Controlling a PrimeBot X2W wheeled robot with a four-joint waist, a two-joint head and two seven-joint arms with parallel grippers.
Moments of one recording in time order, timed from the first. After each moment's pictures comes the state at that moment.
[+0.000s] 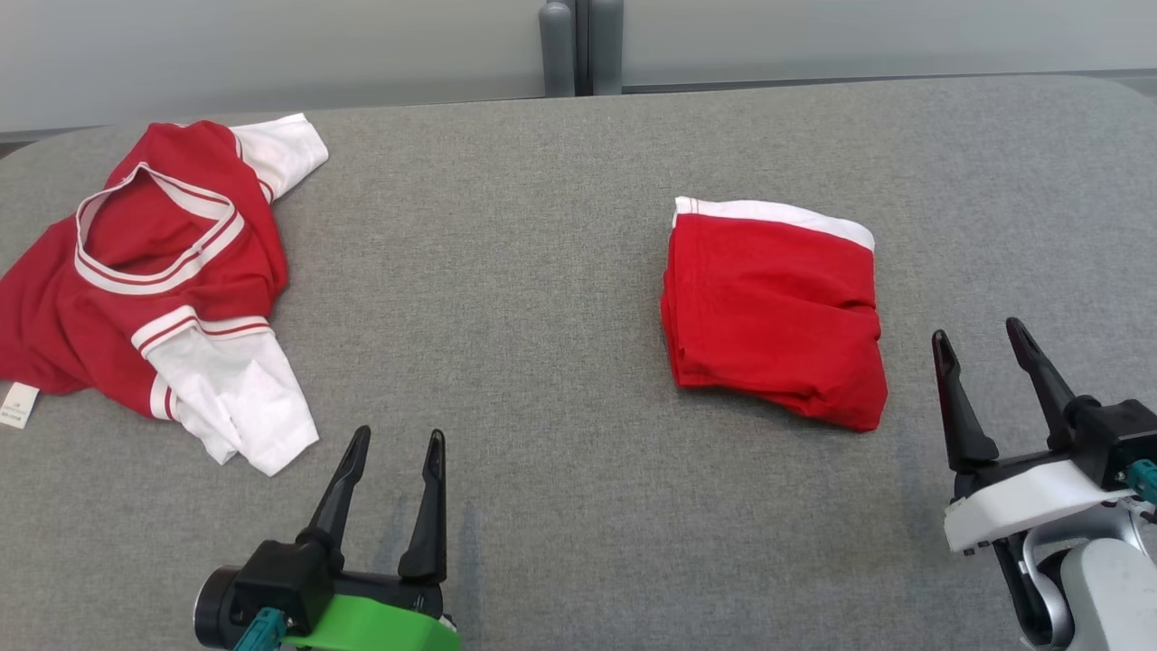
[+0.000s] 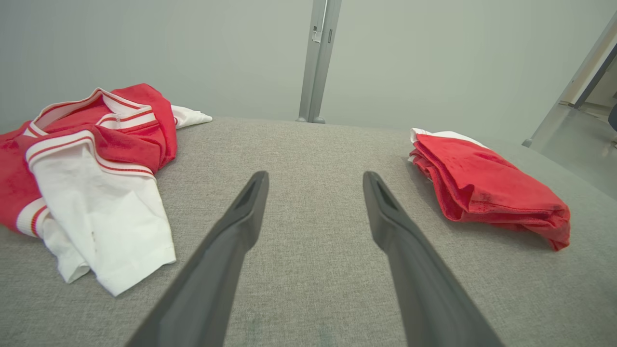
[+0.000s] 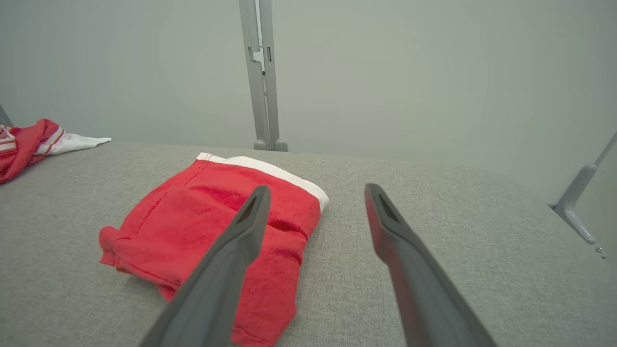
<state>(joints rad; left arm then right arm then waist) 0.02 0.17 -0.35 0.02 -0.37 0.06 -0.26 -0.11 -0.23 0.01 0.11 0.20 0.13 -0.22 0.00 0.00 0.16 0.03</state>
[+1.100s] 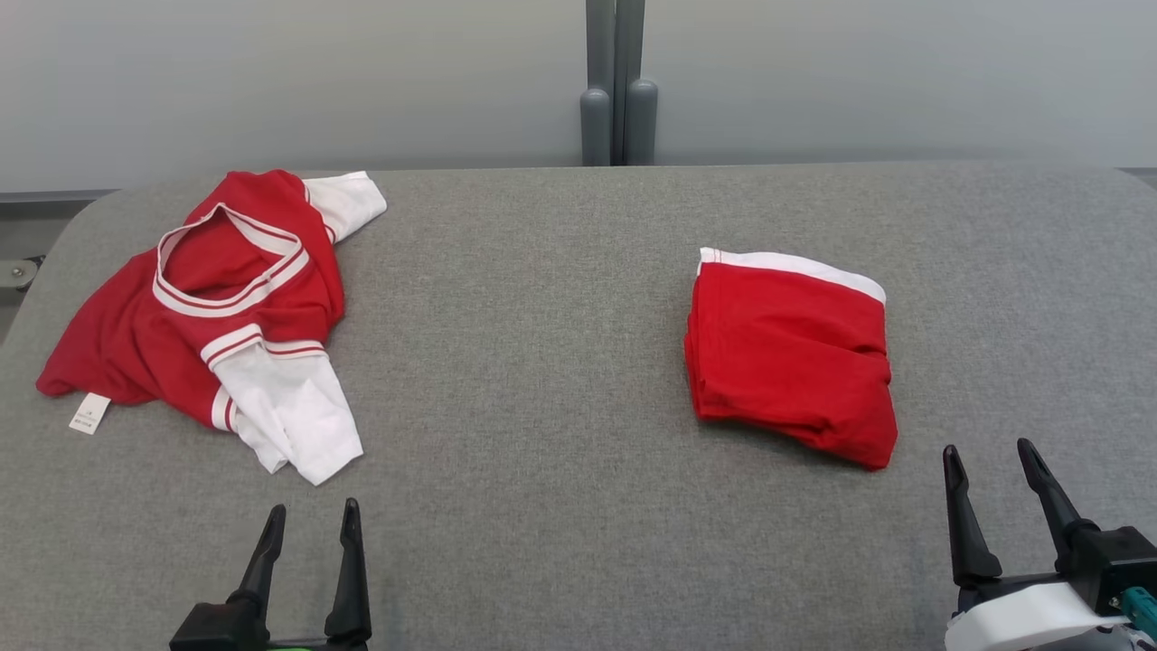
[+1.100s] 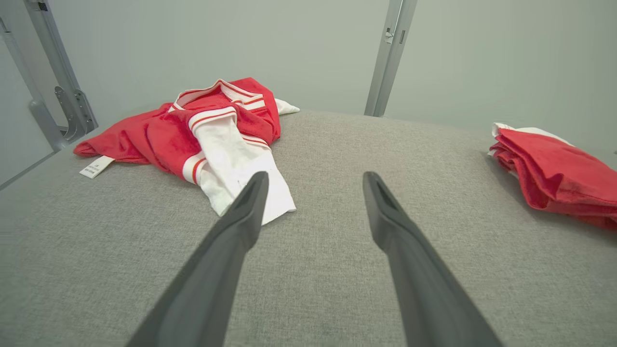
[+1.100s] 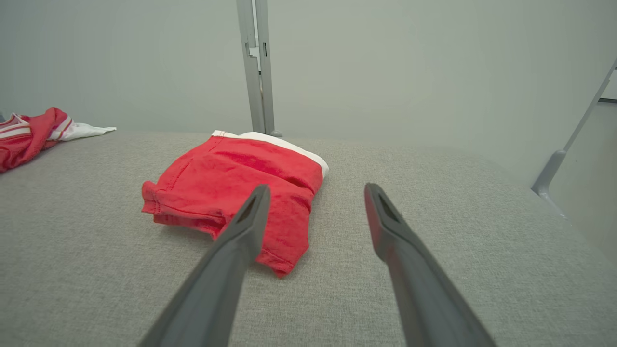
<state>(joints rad) 0.12 0.10 -0.13 0.12 -0.27 -0.02 -0.26 0.11 -0.09 -0.11 0.06 0.07 0.13 -0.26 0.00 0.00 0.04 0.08</state>
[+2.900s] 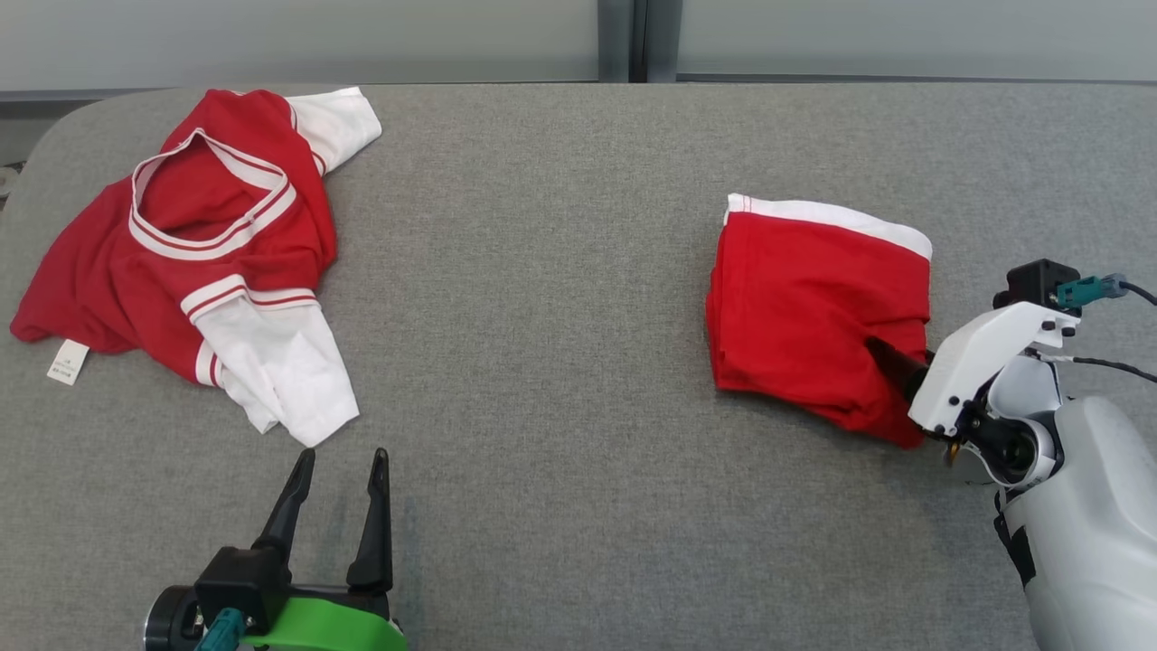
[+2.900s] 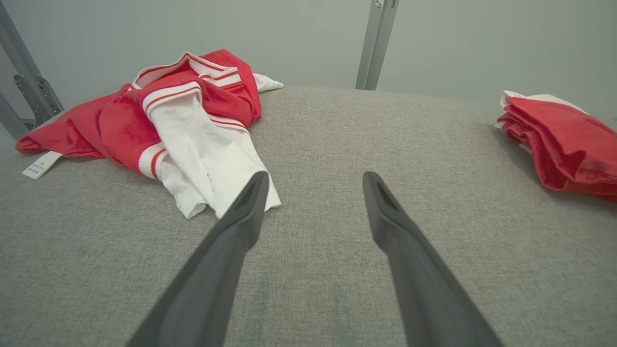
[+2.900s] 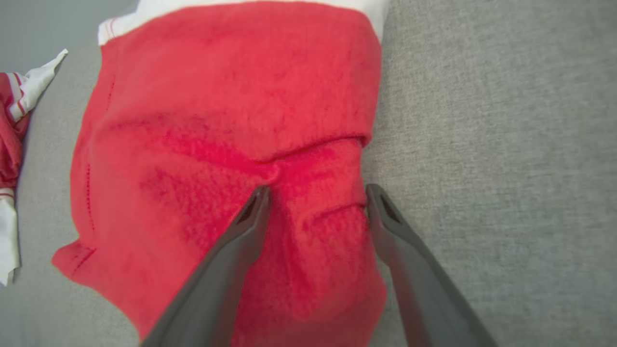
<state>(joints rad) 0.02 0.05 -0.09 0.17 -0.18 -0.12 -0.26 -0.51 -0.16 -0.08 0.58 0.51 0.13 0.53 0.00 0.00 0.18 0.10</state>
